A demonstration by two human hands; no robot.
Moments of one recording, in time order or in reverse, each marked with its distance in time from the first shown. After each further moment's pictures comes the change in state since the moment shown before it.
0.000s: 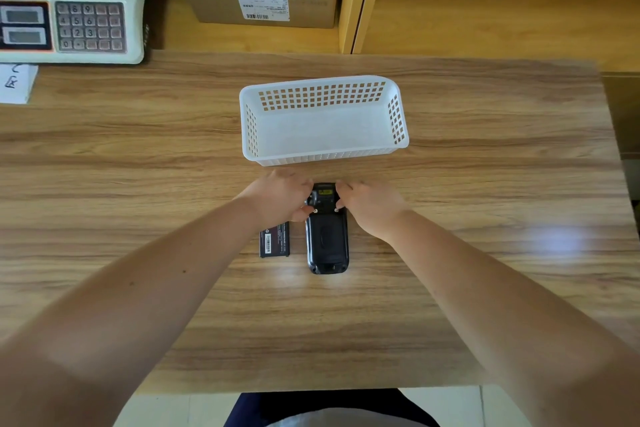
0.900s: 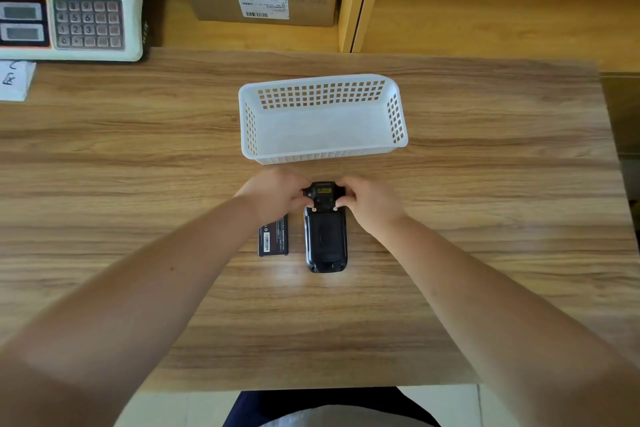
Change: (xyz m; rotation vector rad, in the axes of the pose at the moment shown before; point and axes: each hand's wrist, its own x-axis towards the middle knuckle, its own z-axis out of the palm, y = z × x) left_hand 0.002 -0.003 0.000 -0.319 -0.018 -0.155; right_hand -0.001 -0.001 0.011 0.627 0.107 0.317
